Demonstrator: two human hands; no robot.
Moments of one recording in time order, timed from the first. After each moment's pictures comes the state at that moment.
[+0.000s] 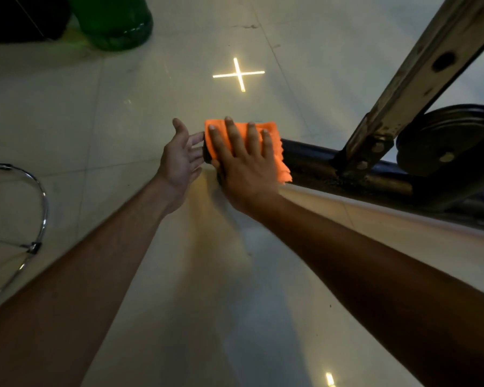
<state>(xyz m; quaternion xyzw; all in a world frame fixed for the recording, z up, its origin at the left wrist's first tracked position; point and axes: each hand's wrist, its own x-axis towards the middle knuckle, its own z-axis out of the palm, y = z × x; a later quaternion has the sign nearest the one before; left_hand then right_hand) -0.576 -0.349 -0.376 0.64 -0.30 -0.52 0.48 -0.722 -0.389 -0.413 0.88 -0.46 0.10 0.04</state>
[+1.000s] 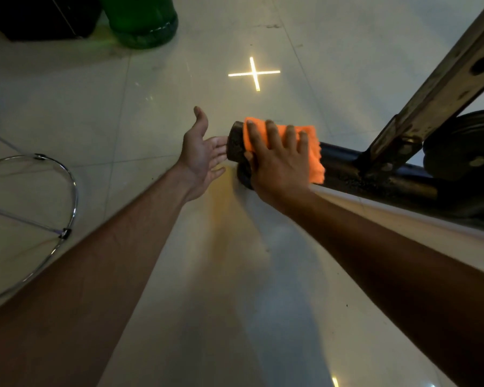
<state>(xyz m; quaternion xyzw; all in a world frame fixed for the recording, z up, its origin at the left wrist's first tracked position) -0.568 -0.352 -0.364 0.62 -0.26 -0.58 0.46 -0.732 -0.395 -0.403 0.85 -0.51 0.10 0.03</state>
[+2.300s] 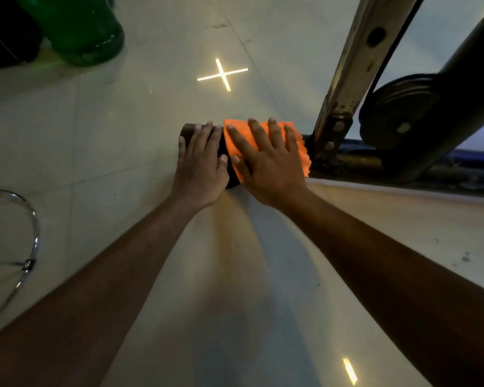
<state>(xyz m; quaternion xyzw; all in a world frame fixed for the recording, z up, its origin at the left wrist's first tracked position) -0.636 -0.360 -0.401 0.70 -0.68 -0.08 0.21 -0.811 -0.394 -0.411 0.85 -0.50 0.16 0.03</state>
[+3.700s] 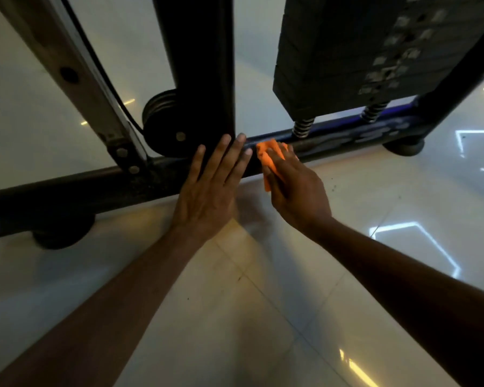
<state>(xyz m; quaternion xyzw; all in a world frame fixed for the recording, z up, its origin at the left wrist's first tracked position) -0.941 -0.355 -0.414 0.39 -0.88 0.20 0.20 -1.147 -0.299 -0.399 0.67 -0.67 0.31 -0.07</state>
